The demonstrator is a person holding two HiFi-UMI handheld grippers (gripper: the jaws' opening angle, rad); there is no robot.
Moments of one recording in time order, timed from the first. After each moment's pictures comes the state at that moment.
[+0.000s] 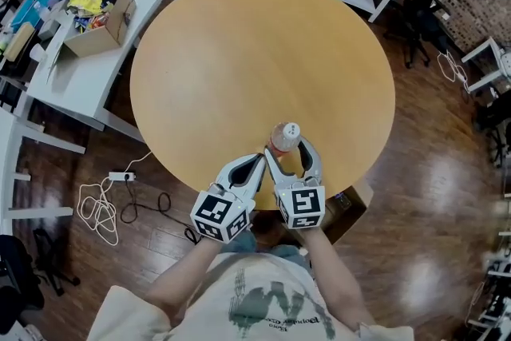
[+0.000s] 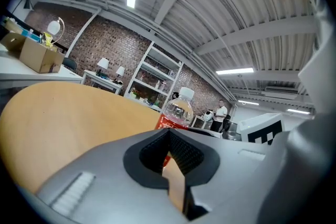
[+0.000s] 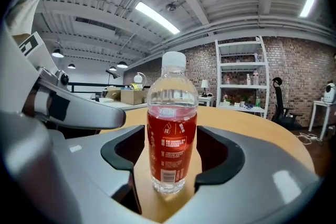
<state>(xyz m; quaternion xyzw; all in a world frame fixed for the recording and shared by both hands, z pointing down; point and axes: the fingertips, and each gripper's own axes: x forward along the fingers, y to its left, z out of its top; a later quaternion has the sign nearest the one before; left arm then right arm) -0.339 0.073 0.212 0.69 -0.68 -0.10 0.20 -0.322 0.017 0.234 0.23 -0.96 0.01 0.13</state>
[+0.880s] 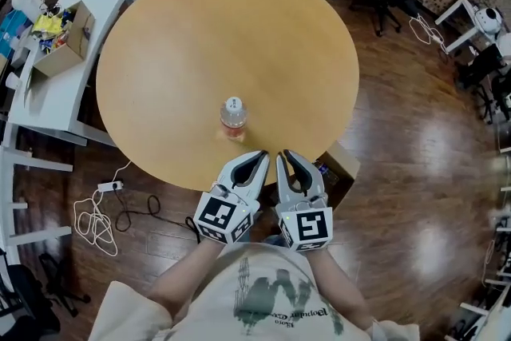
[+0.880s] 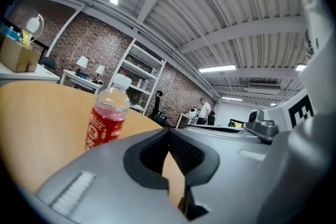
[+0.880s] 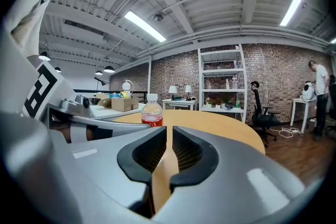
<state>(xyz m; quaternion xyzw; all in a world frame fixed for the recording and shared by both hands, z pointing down) -0.232 0.056 0.186 0.75 -0.63 -0.09 0.17 -0.199 0.045 0.175 0.30 -0.95 0.02 0.11</state>
